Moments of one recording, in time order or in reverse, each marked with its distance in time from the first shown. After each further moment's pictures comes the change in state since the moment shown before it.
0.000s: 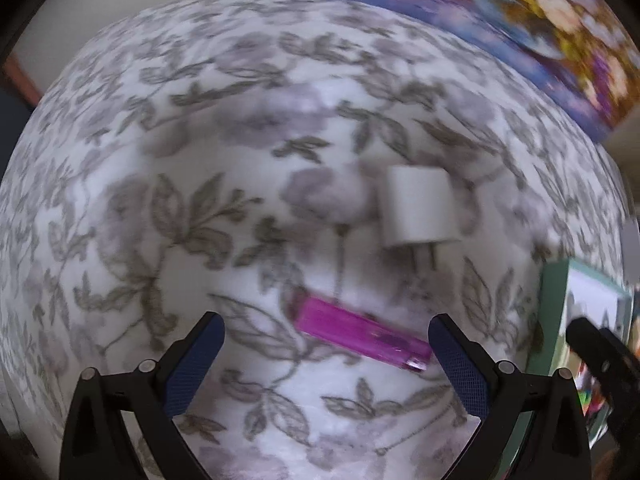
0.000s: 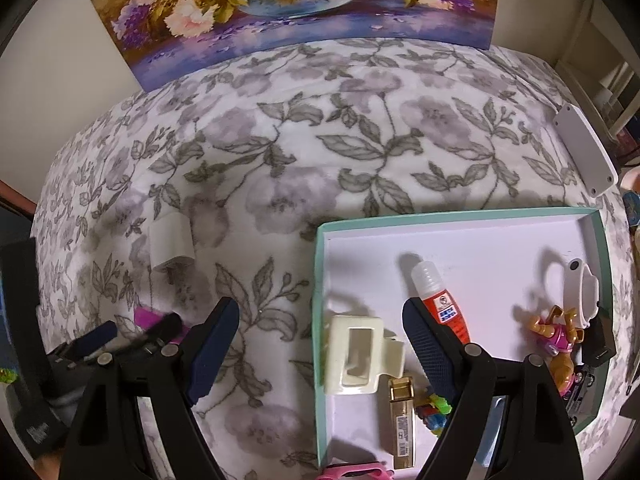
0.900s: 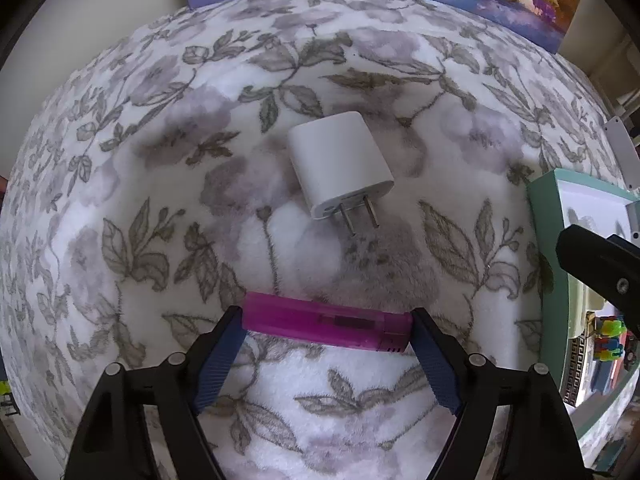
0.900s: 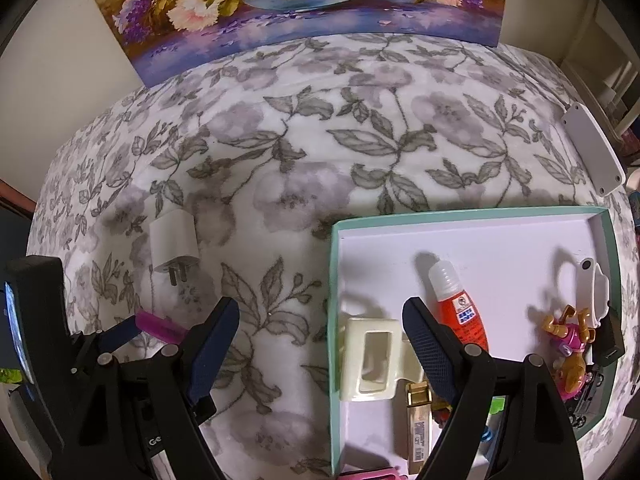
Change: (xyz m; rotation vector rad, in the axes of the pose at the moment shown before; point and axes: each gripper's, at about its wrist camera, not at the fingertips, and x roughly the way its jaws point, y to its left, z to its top) left arm 0.010 -0.080 -0.020 0.260 0.017 0.020; right arm 0.010 0.013 0.000 -0.010 0.007 0.003
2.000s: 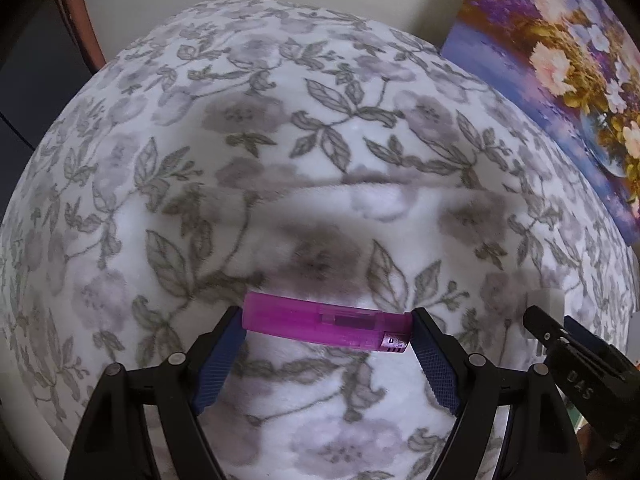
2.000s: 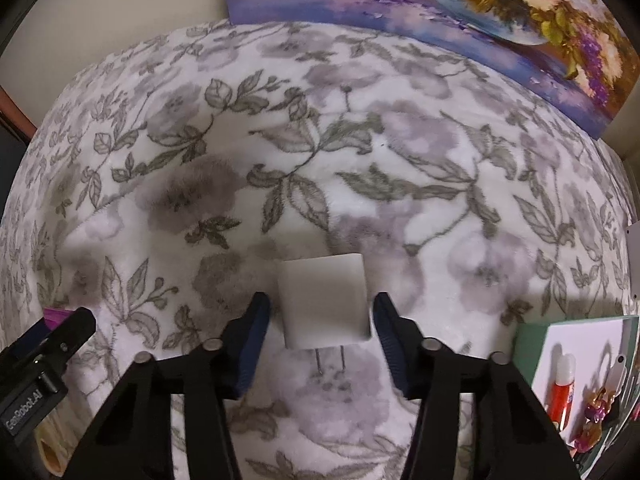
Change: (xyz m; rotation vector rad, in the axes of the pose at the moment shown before) left arm -0.027 0.238 -0.019 -0.507 -0.128 0.031; right arm 0.064 0.141 0.031 -0.251 0.029 -0.066
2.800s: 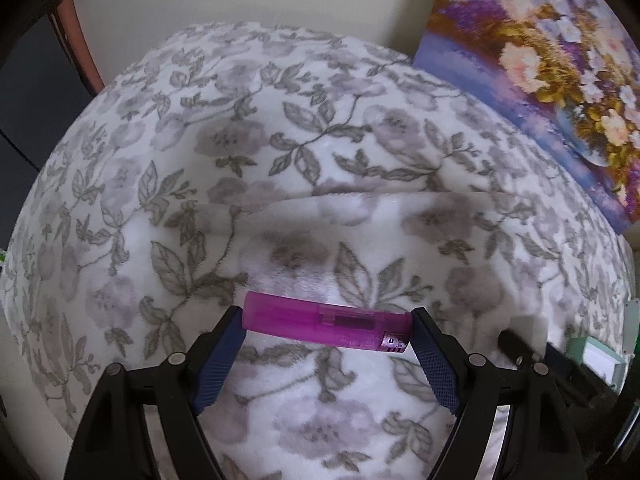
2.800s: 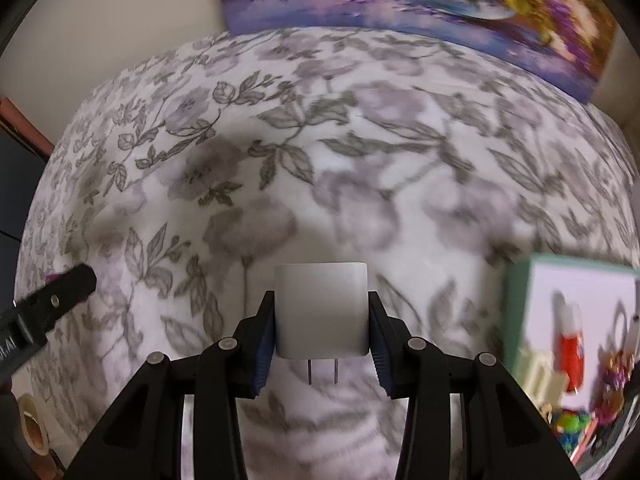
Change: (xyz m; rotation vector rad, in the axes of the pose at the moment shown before) left arm -0.033 -0.030 -0.011 0.055 -0.050 0.004; right arm -0.029 -0.025 -0.047 0.067 -0.039 0.094
